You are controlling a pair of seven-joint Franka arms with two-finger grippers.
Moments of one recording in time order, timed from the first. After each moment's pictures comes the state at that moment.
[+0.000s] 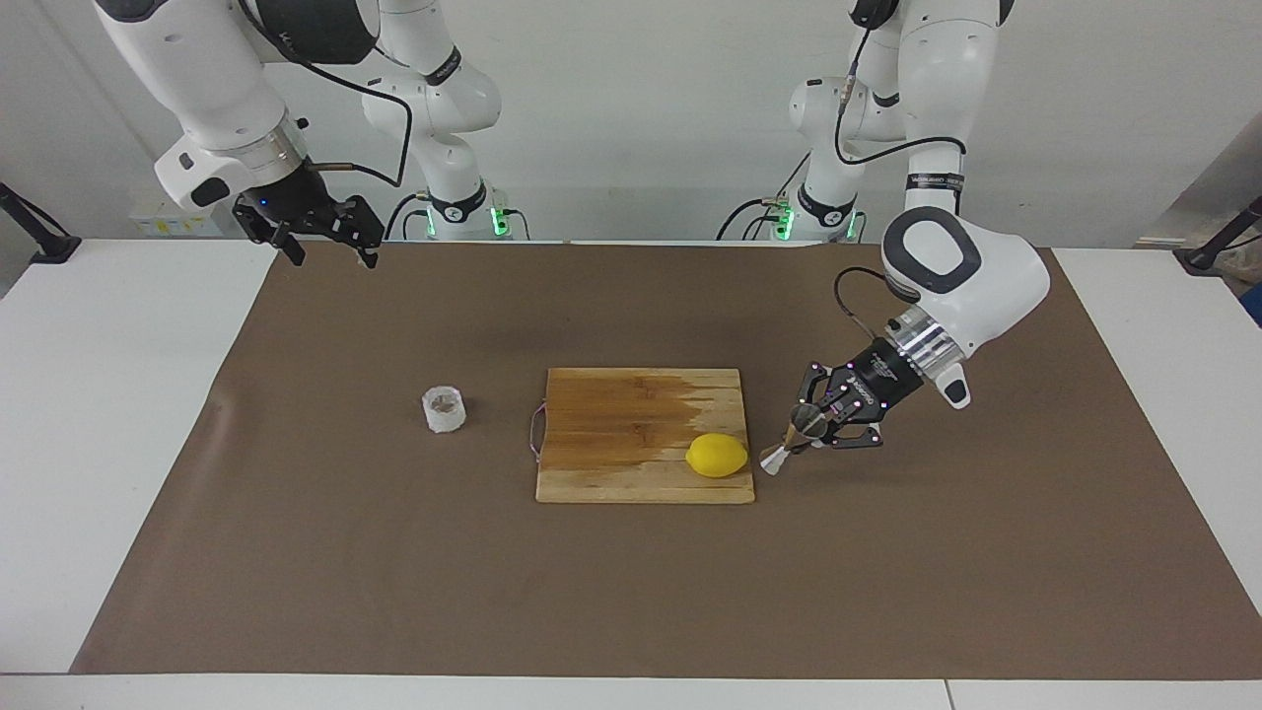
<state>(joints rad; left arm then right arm) -0.22 0.25 -0.04 -1.88 -1.20 2.40 -1.47 0.09 -0.01 -0.10 -1.58 0.03 1.47 0.07</state>
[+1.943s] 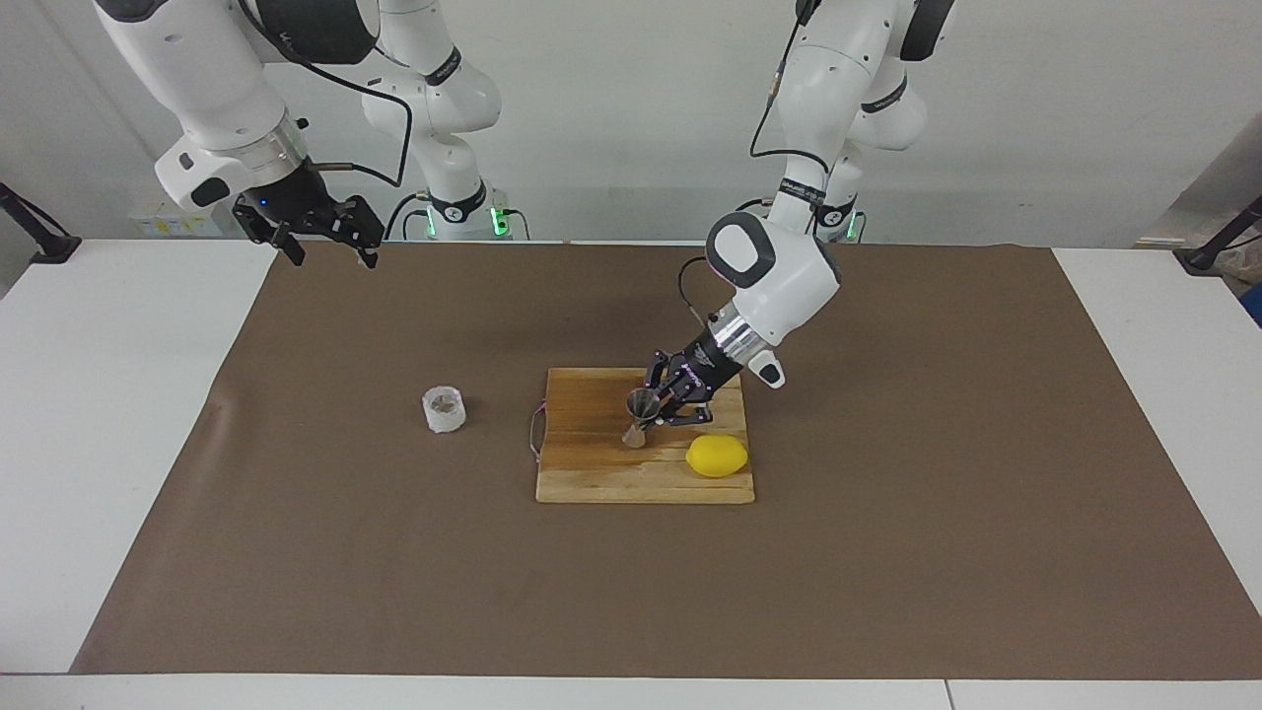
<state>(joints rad) -0.60 0.36 -0.05 -1.93 -1.33 2.74 -1.57 0.09 -0.01 -0.10 -1.58 0.03 1.47 0.07</state>
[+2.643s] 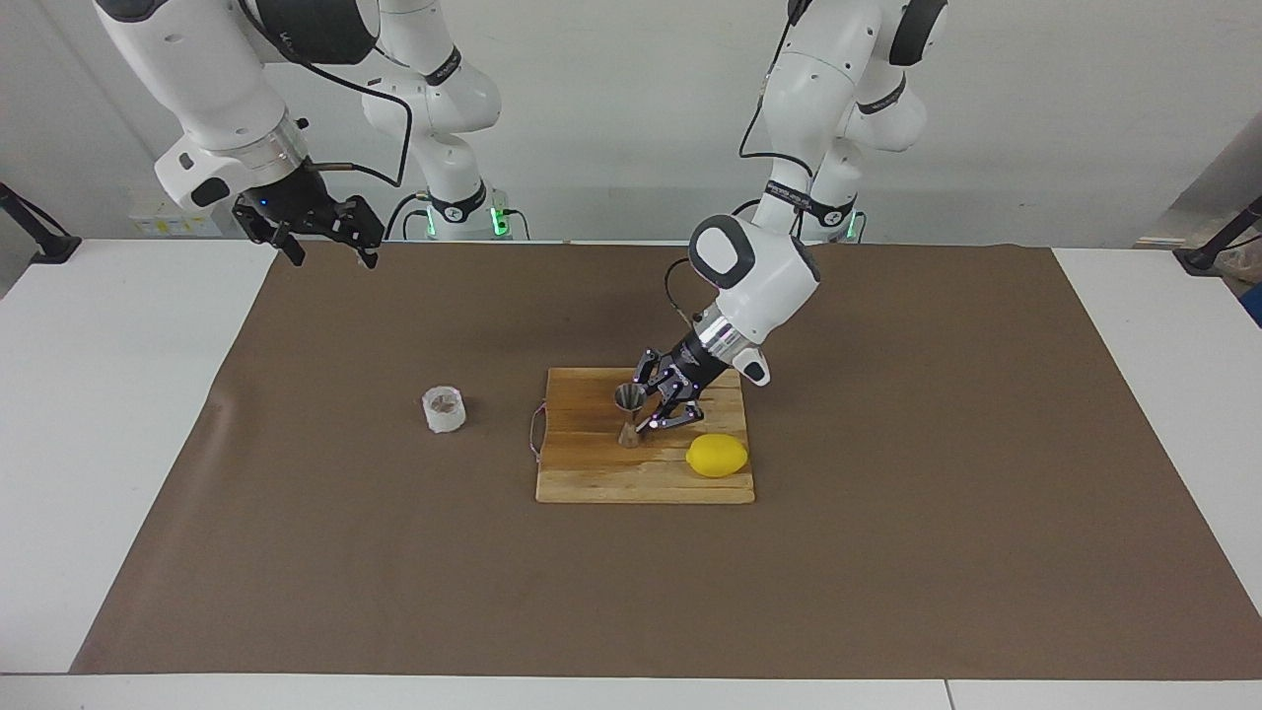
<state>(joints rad) -0.64 0.38 -0.05 -1.95 -1.34 2.79 -1.50 0.09 -0.01 -0.10 -1.58 0.03 1.47 0.07</state>
